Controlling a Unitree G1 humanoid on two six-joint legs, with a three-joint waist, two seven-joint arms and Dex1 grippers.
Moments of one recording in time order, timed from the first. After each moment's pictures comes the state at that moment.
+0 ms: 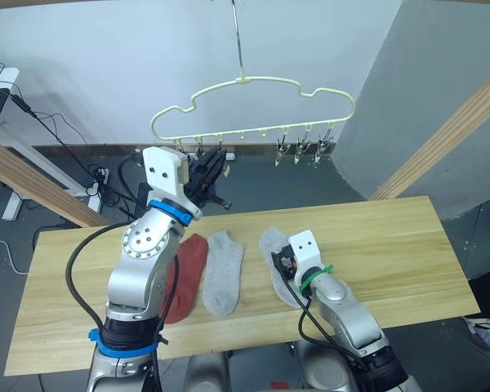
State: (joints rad) left arm -0.34 0.29 0.04 -0.37 -0.25 0.33 -0.34; right arm -0.11 -0.07 0.31 -0.06 0.02 0.50 0.13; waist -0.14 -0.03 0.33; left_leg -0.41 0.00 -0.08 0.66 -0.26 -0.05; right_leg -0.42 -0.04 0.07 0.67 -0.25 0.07
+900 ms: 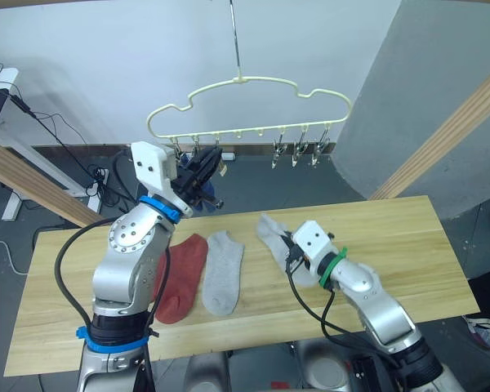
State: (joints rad) left arm -0.36 0.34 0.11 -0.35 -0.37 0.39 -0.43; right arm -0.18 -0.31 0.36 -0.25 -0.06 0.36 0.40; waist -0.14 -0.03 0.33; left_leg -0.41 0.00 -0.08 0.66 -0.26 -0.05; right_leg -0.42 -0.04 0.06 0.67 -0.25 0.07
